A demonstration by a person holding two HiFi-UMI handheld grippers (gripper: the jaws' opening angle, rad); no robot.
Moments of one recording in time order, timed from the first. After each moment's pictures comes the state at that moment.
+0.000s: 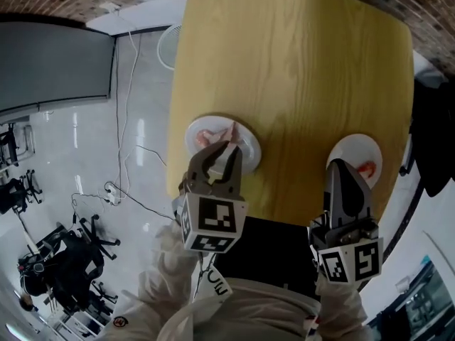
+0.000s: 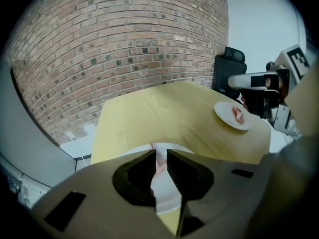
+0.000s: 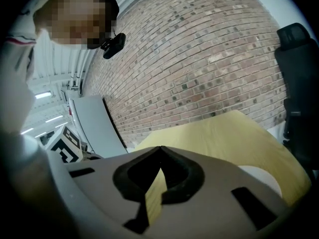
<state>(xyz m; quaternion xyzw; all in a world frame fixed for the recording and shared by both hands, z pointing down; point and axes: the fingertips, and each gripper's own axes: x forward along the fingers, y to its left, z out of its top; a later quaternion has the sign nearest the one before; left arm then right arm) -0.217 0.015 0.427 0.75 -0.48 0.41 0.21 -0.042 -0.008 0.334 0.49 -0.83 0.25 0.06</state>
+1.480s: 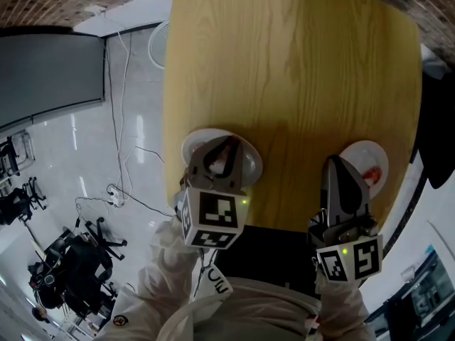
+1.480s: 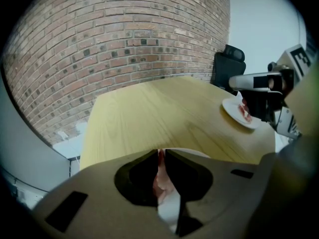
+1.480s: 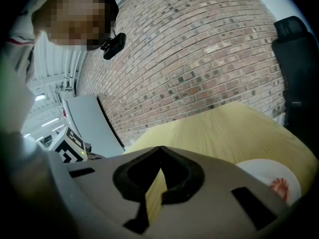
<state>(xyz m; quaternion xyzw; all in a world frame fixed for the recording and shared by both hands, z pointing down) -0.223 -0.019 0.459 0.75 -0.45 0.42 0.23 -0.062 -0.035 0.364 0.50 -0.82 0.28 0.07</state>
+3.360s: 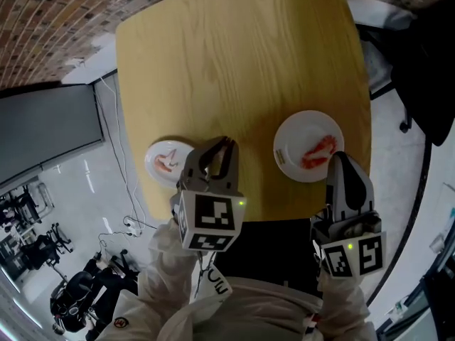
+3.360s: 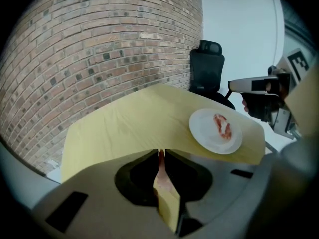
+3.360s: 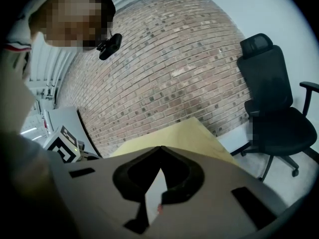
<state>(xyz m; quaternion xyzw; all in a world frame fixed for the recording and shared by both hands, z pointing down) -0.086 -0.016 0.426 0.80 -0.38 0.43 0.15 0.094 0.012 0.343 0.61 -0.74 0.27 0.01</state>
